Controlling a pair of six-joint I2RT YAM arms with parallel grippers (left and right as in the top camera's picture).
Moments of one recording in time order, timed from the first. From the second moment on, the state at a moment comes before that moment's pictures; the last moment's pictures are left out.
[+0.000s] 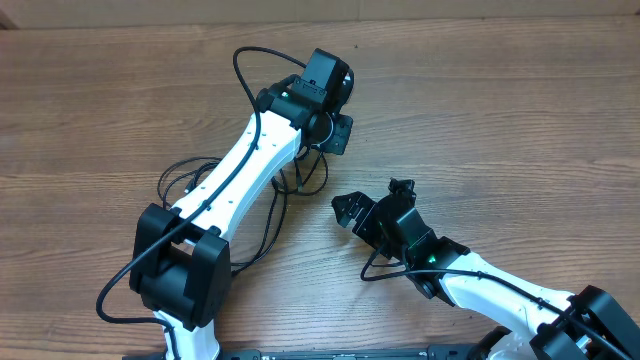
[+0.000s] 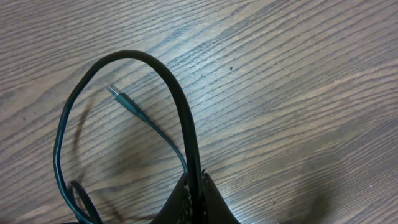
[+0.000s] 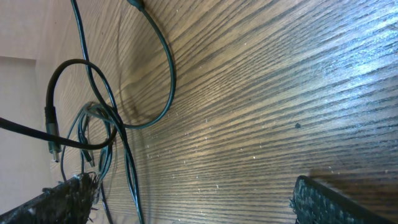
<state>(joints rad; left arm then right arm) -0.51 1.94 1.66 -0.86 0.07 -0.18 0.68 1.43 0.48 0.20 -0.03 1.22</state>
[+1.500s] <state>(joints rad) -0.51 1.94 1.76 -0.91 -0.01 -0.29 0.68 1.43 0.48 0.20 -0.03 1.22</state>
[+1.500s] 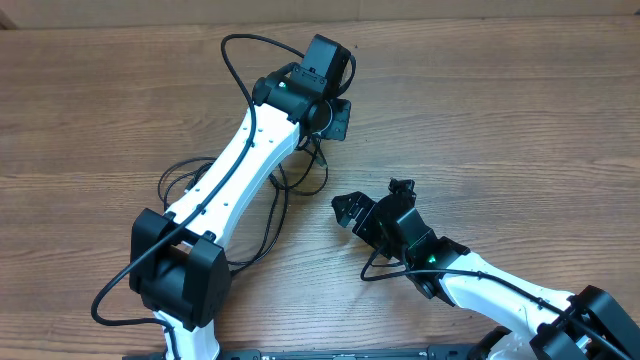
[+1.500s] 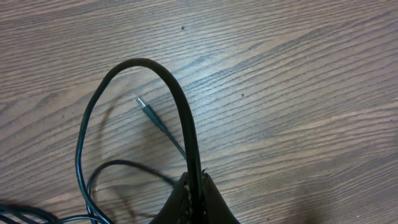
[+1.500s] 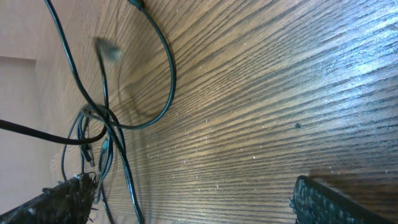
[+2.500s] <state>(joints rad) -0.51 1.94 1.76 -0.92 0.02 -0.29 0.68 1.43 0.48 0.20 -0.03 1.22</state>
